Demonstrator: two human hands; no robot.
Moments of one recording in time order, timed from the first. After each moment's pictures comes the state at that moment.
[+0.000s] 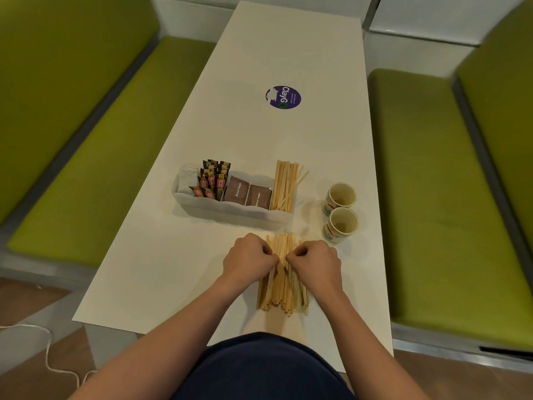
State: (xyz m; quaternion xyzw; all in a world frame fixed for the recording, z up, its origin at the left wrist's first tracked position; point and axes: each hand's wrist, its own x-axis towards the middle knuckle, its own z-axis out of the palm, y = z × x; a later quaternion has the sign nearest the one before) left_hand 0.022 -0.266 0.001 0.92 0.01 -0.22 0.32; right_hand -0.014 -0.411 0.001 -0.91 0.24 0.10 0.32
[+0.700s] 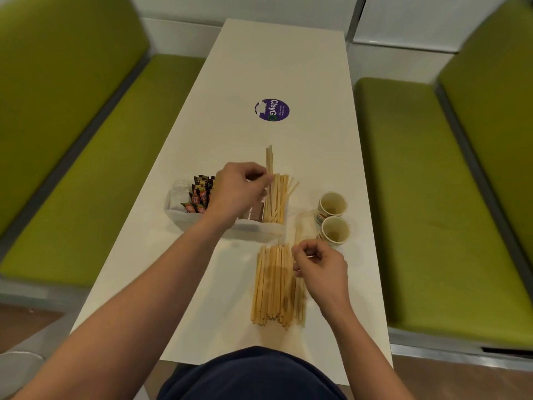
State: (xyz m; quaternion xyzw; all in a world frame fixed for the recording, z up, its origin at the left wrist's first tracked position) left_hand 0.119 -0.269 0.098 0.82 -0.03 -0.06 0.56; right_hand -0.029 -0.419 0.030 -0.77 0.26 -0.04 0.58
